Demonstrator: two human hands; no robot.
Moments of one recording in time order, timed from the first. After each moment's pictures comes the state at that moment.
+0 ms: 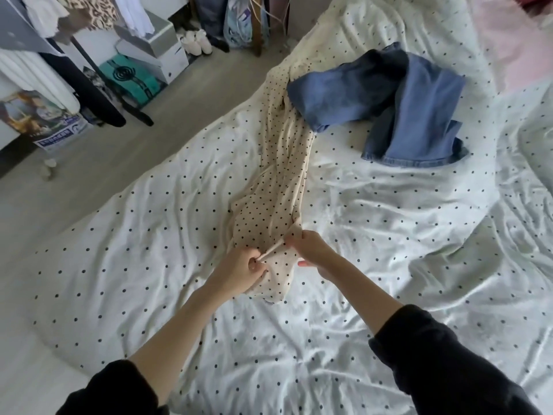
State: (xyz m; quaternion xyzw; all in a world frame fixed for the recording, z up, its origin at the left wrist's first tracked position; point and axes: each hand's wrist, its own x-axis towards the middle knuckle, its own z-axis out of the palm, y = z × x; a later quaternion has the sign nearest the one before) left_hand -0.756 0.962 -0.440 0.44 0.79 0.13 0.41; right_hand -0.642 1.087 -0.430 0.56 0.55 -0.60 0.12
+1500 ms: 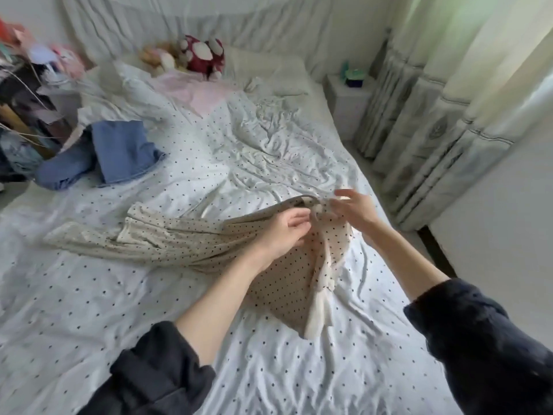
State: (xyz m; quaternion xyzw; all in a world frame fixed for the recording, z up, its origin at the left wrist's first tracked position) left_hand -0.167 0.957 -0.234 0.58 0.50 0.26 0.59; right_hand 0.006 0.990 -0.230 0.72 0.50 -0.37 -0.31
